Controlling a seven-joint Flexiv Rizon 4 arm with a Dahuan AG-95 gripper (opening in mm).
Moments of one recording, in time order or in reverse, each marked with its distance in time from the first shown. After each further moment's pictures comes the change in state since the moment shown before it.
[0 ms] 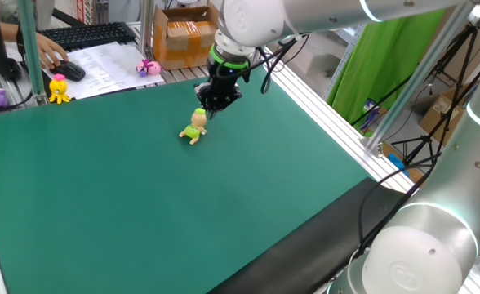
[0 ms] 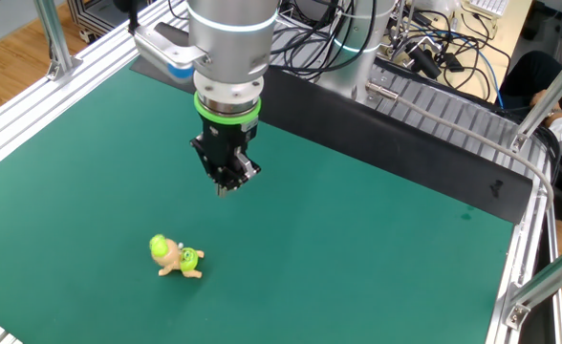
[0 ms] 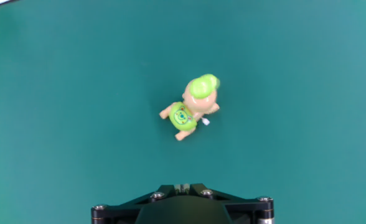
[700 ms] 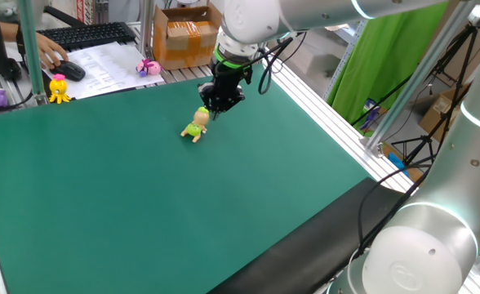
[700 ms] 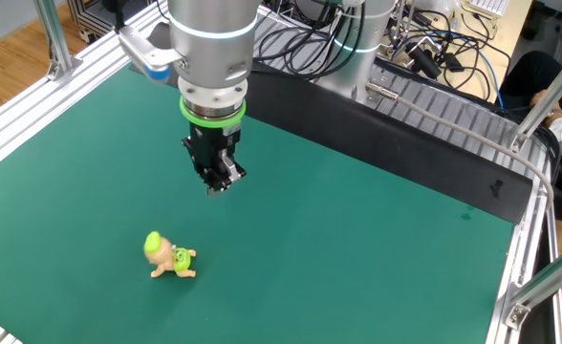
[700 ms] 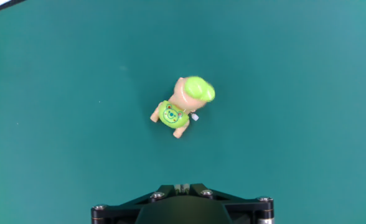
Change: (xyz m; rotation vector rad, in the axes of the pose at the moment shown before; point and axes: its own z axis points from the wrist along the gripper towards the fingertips) arm -0.011 -0.009 0.011 0.007 0.025 0.008
